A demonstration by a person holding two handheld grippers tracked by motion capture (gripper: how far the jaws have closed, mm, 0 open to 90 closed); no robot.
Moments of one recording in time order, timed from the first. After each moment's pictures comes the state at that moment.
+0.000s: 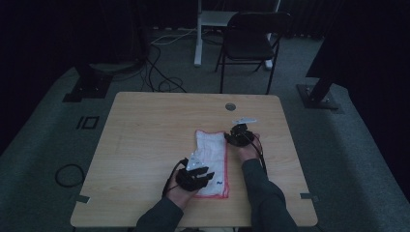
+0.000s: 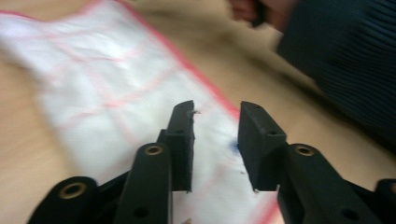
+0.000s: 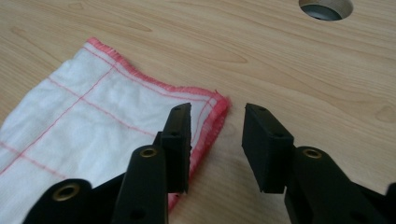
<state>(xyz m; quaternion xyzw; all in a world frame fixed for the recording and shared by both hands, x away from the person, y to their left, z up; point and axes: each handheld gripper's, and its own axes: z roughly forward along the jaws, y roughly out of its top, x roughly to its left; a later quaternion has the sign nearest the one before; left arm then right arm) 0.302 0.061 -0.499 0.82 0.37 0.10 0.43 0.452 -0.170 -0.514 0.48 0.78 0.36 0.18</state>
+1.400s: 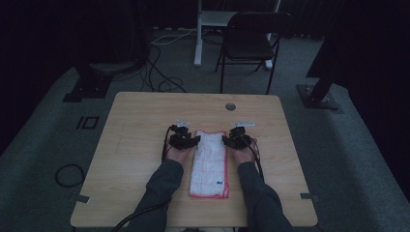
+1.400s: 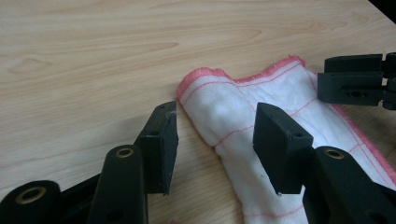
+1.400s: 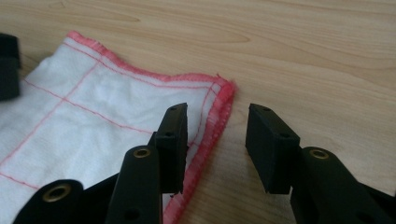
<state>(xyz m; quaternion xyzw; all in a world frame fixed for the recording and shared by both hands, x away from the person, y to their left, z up) 0.445 0.081 -0.528 0.75 0.51 0.11 0.41 0.454 -0.162 -0.536 0.52 0.75 0.36 0.16</state>
